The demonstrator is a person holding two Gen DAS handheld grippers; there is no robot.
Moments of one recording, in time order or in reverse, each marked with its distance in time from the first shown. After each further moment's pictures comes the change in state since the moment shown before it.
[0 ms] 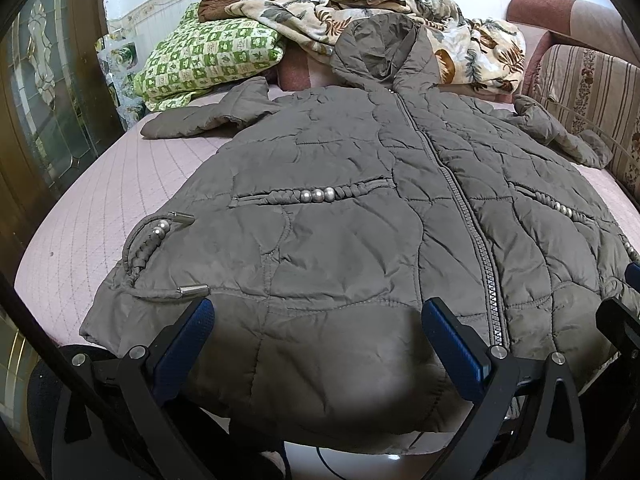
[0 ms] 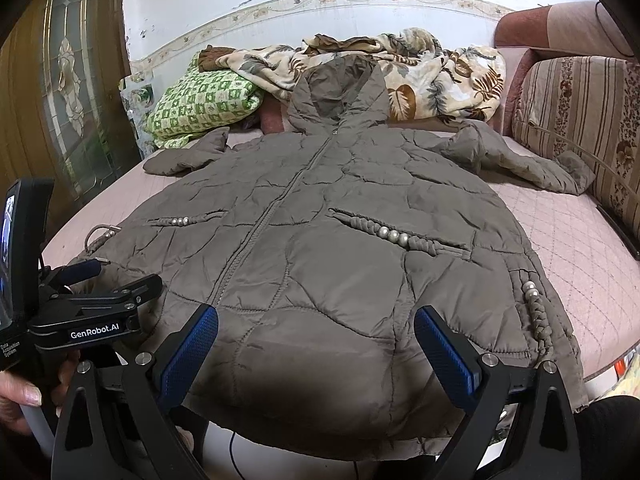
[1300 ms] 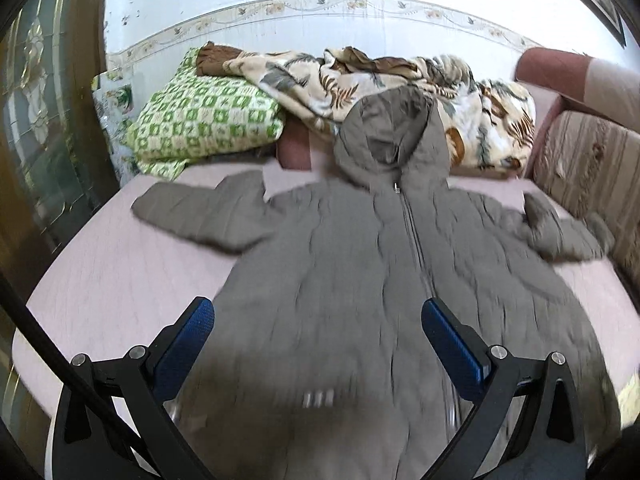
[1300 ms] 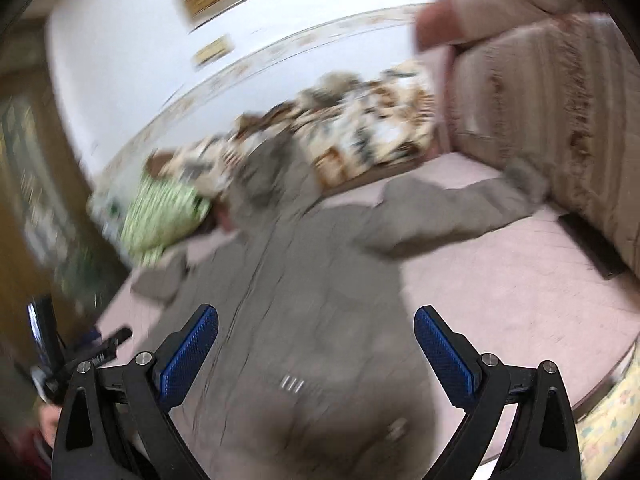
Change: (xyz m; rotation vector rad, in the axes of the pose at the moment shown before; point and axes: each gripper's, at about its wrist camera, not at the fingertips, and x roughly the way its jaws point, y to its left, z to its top) left arm 0.017 0.010 0.152 -0.035 -0.150 -0.032; right arm -0.076 -0.155 0.113 0.313 -0.262 0.009
